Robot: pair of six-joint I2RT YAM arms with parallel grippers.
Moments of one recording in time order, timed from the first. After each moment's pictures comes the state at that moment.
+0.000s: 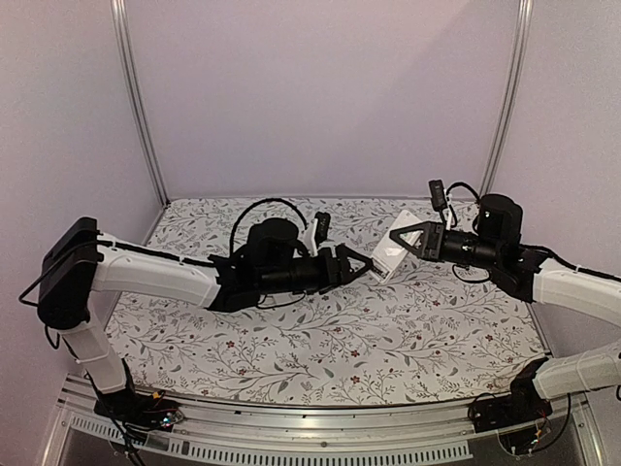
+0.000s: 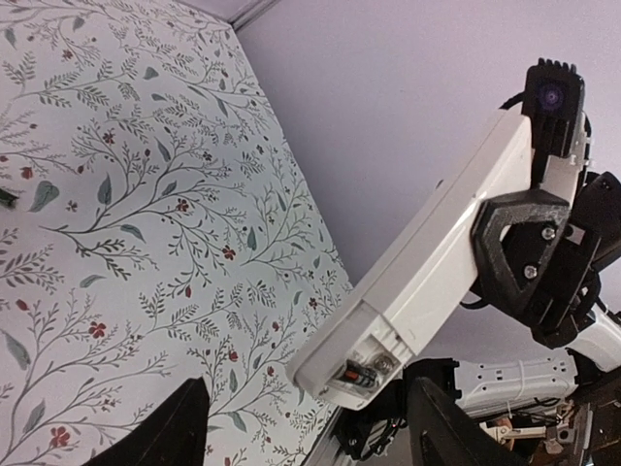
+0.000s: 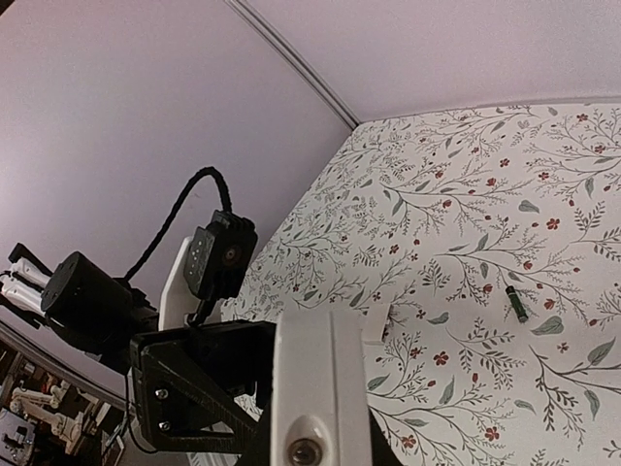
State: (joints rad) left arm -1.04 1.74 1.04 0.45 0.11 -0.96; right arm 0.55 1.15 0.69 0.27 -0.52 0.60
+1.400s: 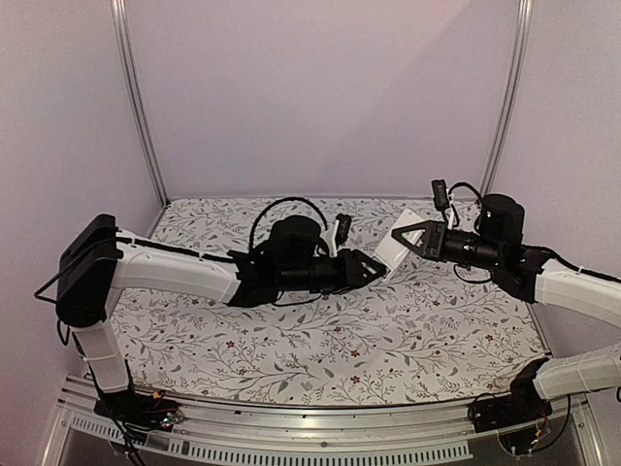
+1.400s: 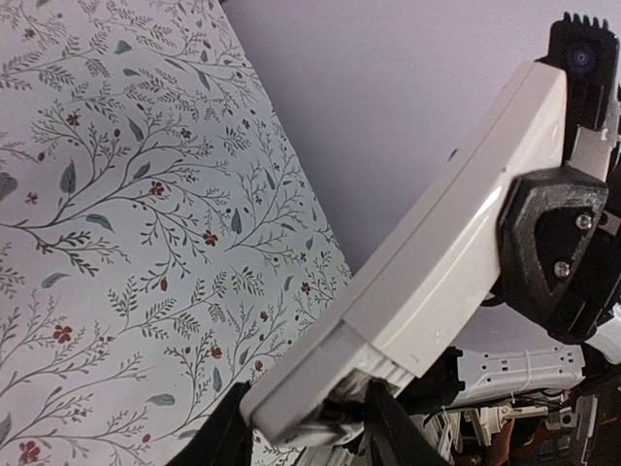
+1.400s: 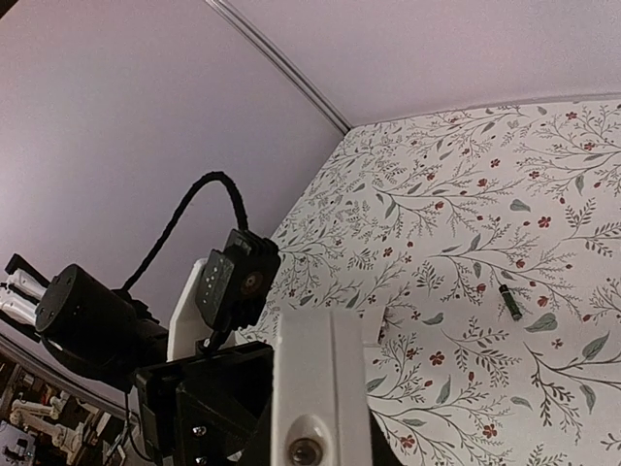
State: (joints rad) left arm -1.07 1.85 1.17 0.39 0.16 -0.96; right arm 0.56 1.13 0.69 0.25 -0.48 0.61
